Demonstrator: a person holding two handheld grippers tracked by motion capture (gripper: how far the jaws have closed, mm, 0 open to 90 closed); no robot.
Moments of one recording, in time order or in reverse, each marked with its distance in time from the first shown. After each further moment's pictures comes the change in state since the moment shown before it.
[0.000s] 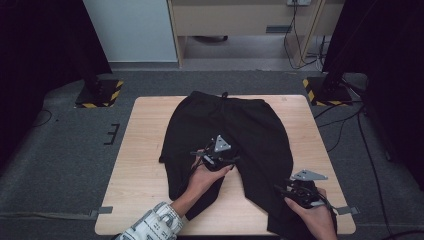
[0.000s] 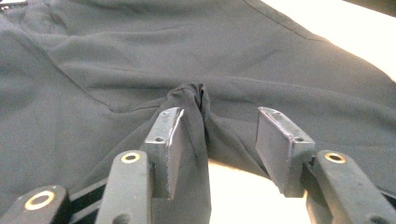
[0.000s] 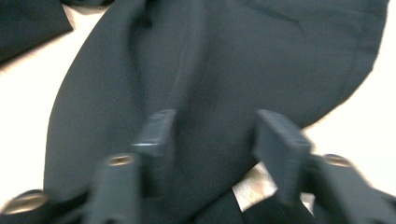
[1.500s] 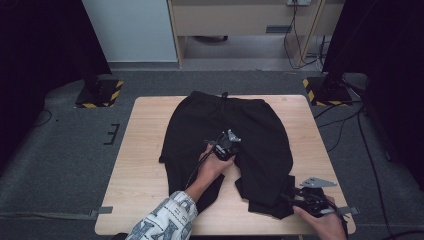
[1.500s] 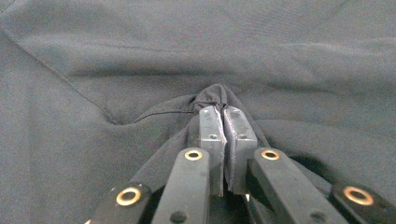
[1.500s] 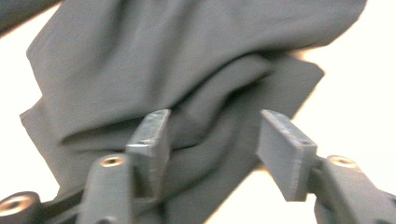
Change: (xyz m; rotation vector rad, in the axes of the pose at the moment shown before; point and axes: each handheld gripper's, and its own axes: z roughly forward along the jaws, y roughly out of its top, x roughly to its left) left arm 0.021 0.012 0.061 0.234 0.034 0.042; right arm -0.014 -0.023 -0.022 0.032 0.025 0.036
